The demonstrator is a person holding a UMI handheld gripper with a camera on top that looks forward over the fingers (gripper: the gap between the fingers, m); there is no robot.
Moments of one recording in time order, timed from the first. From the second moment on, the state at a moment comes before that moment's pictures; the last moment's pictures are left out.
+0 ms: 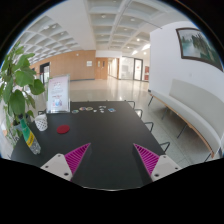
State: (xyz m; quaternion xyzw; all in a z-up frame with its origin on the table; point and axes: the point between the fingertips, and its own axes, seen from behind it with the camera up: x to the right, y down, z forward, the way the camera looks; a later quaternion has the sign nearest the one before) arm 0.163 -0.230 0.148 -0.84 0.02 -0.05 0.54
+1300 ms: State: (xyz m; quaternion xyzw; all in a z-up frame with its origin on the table) arm -0.212 -0.132 0.051 -0.80 -0.06 -0.01 0.59
